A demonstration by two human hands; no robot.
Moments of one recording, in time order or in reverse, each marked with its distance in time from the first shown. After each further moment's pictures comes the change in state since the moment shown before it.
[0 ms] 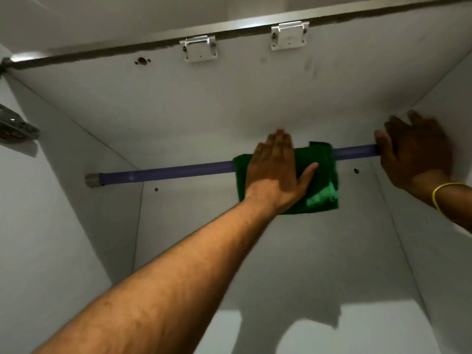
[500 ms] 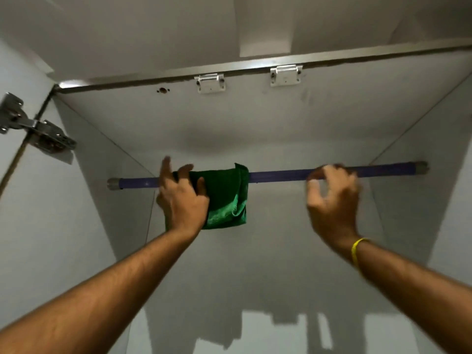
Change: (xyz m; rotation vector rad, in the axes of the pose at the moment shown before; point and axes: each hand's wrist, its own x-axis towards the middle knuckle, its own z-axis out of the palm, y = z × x) left_hand -0.090 -0.116 -0.037 -0.276 0.426 -0.618; right_hand -0.072 -0.144 -0.039 0.722 0.113 0.171
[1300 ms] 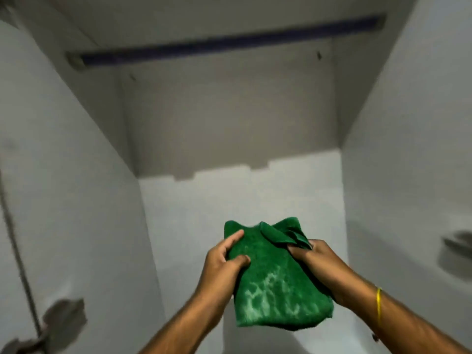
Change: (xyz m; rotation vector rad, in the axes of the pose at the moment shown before) left_hand -0.329 -0.020 -0.190 -0.663 -1.028 -0.947; right_hand -0.331 -0.079 -0.170 0.328 -0.833 1.326
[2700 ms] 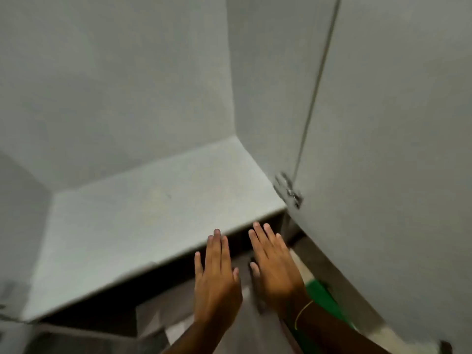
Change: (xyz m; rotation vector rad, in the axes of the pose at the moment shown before) left_hand -0.350 -0.454 0.200 1.236 -0.389 0.218; right_hand -0.331 0.483 -0.095 -1.222 0.031 -0.051
